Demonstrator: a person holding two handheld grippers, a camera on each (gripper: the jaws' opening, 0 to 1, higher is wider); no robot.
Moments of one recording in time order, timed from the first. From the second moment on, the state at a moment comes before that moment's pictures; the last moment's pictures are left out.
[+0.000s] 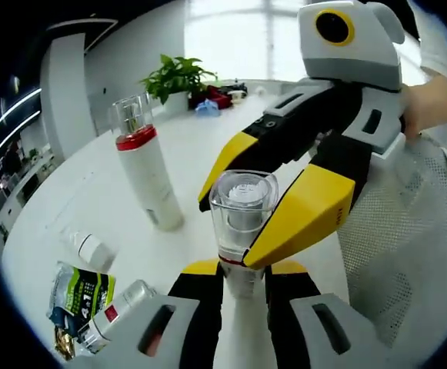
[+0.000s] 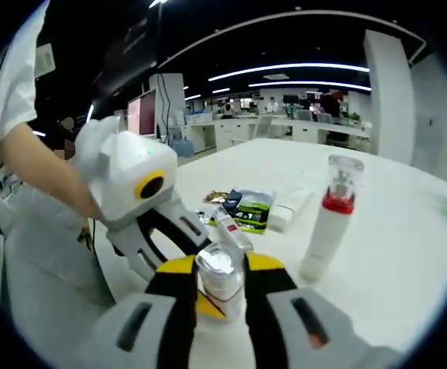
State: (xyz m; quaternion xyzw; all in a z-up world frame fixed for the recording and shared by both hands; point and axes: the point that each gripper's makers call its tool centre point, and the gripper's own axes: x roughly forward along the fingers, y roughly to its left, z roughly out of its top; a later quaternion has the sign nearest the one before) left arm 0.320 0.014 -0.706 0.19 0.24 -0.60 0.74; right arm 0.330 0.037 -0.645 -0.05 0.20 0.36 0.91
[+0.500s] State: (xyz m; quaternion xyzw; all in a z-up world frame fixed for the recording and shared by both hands) left arm 0.328 0.010 -0.706 0.18 0.23 -0.61 0.74; right arm 0.336 0.021 -0.645 -0.05 0.19 0.34 0.92
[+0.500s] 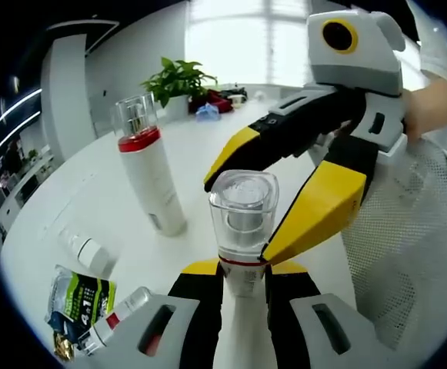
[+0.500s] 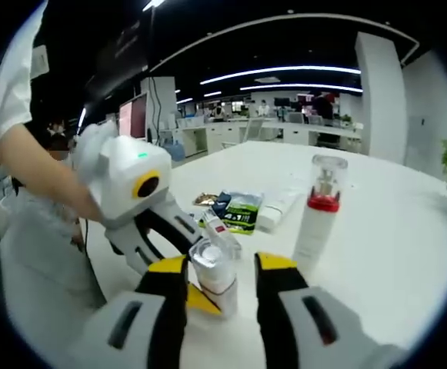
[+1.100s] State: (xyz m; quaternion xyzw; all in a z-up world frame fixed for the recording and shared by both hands) left arm 0.364 0.007 -0.701 0.17 0.22 -0.60 0.75; right arm 0.327 -0.005 -0.658 -0.02 0.23 0.30 0.93
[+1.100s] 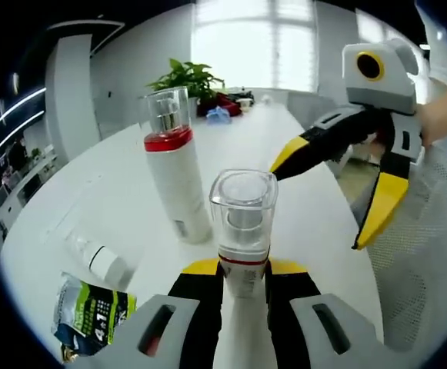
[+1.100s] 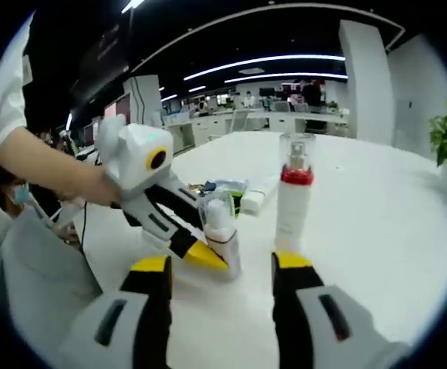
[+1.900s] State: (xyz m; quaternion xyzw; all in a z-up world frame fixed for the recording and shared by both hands) left arm 0.425 -0.004 -0.701 0.17 0.22 -0.61 0.74; right arm 0.330 -0.037 -0.656 -0.03 0.23 0.27 0.94
